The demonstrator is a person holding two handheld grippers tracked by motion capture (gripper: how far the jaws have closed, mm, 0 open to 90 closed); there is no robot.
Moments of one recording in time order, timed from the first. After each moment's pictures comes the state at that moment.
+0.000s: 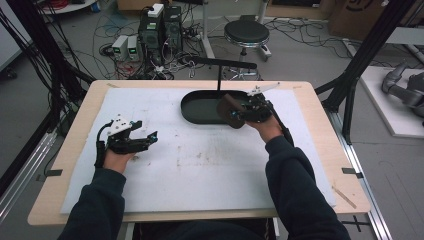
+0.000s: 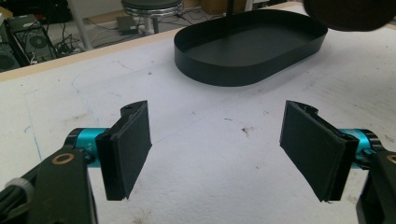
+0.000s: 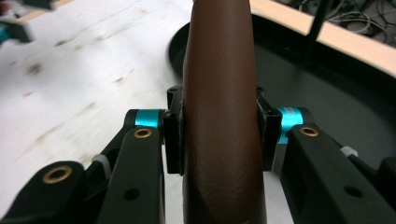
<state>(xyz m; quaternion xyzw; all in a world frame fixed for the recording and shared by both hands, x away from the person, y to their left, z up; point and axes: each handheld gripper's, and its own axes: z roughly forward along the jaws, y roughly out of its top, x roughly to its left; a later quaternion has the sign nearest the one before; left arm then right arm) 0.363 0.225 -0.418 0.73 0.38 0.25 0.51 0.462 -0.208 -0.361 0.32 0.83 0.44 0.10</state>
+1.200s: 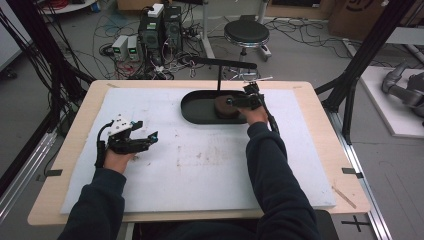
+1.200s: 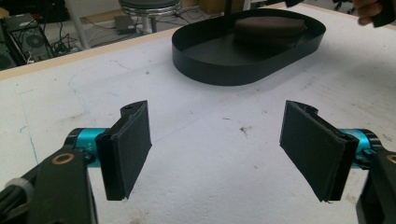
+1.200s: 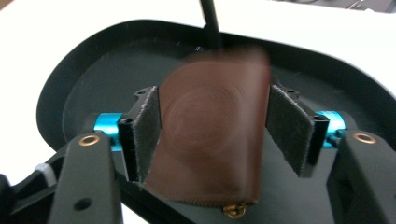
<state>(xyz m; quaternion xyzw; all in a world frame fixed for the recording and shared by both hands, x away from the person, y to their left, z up) 0.364 0.225 -0.419 0.73 0.38 0.24 0.51 0.537 -0.201 -0.400 0.48 0.77 0.41 0.12</state>
